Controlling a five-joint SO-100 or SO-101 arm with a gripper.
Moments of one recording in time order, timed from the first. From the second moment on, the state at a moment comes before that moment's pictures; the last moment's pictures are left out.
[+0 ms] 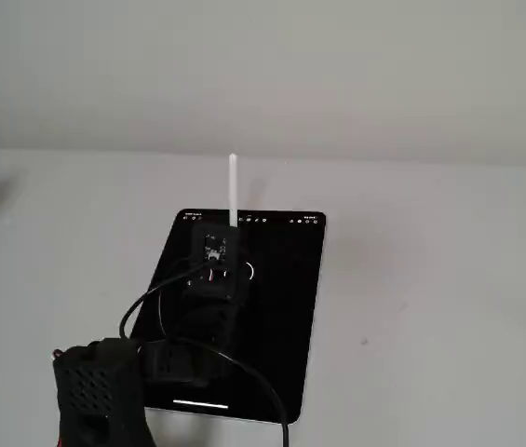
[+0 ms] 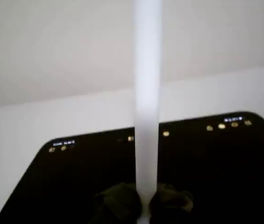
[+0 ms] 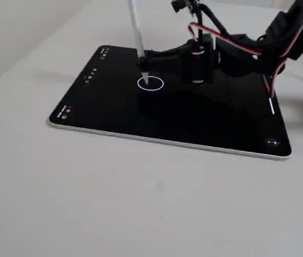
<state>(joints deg) -11.8 55.5 121.6 -62.8 -74.5</state>
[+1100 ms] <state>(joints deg) -7.3 68.7 123.8 -55.0 -64.5</state>
